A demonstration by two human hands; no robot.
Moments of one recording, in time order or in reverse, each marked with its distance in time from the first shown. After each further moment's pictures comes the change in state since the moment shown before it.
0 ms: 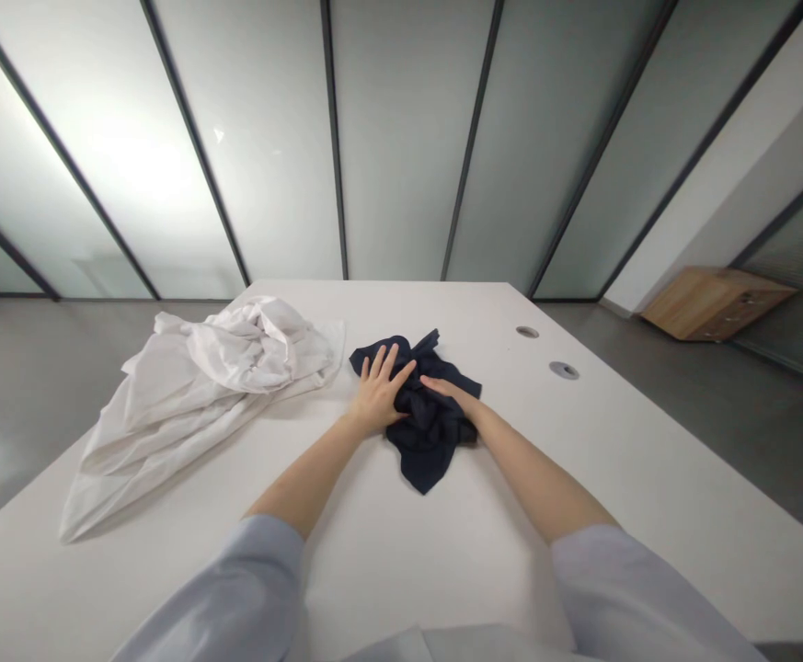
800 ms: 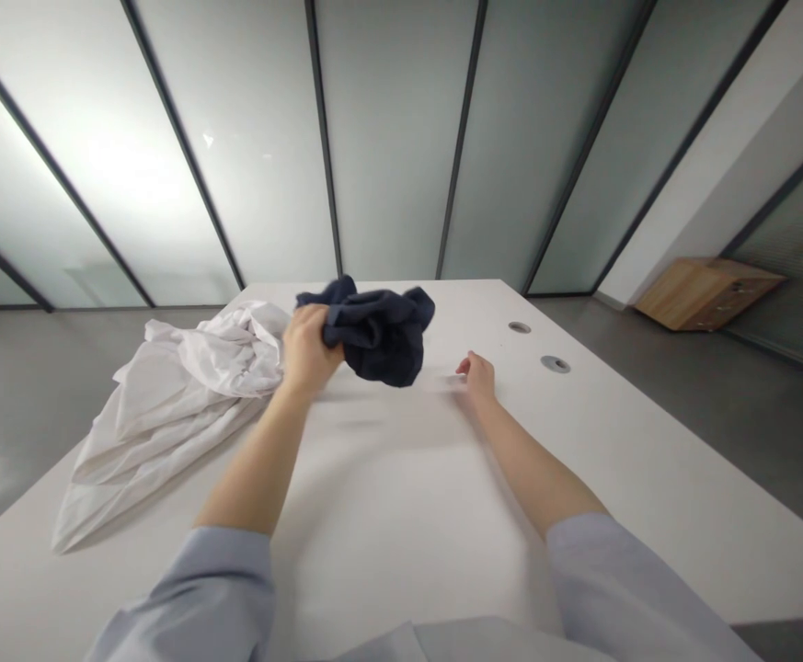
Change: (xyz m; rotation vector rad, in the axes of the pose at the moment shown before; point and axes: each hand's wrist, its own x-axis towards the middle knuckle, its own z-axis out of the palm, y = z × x) left_hand 0.013 -0.015 -0.130 0.042 0.577 -0.114; right_hand 0.000 0.031 -0.032 0.245 0.872 0.190
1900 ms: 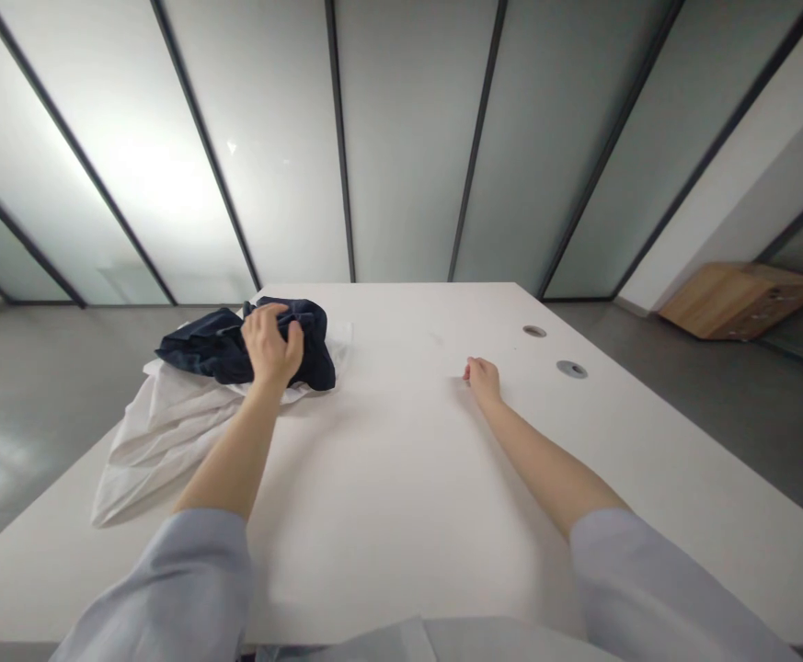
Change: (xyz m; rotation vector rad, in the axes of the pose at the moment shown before) left_hand -0.022 -0.082 -0.016 0.151 0.206 -0.198; right_hand 0.002 0.003 0.008 -0.148 -0.063 -0.086
